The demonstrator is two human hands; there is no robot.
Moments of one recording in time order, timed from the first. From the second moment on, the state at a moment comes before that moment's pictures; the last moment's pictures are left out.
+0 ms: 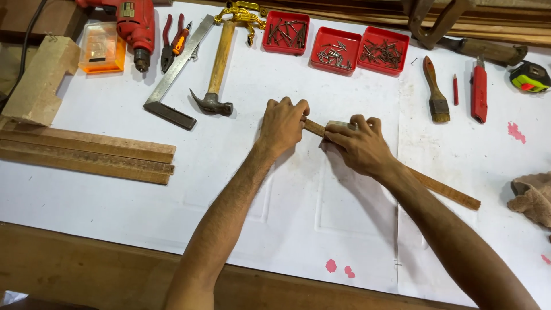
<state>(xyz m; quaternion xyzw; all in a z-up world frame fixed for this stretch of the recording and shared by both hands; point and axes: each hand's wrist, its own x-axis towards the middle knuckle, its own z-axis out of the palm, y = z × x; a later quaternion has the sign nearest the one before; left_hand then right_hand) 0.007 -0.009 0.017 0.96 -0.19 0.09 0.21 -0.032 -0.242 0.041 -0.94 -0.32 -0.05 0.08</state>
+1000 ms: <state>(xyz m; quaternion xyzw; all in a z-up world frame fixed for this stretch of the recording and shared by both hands) 0.004 -0.009 0.039 0.96 -0.21 0.09 0.16 -0.002 -0.211 0.008 -0.94 -0.32 -0.12 0.07</state>
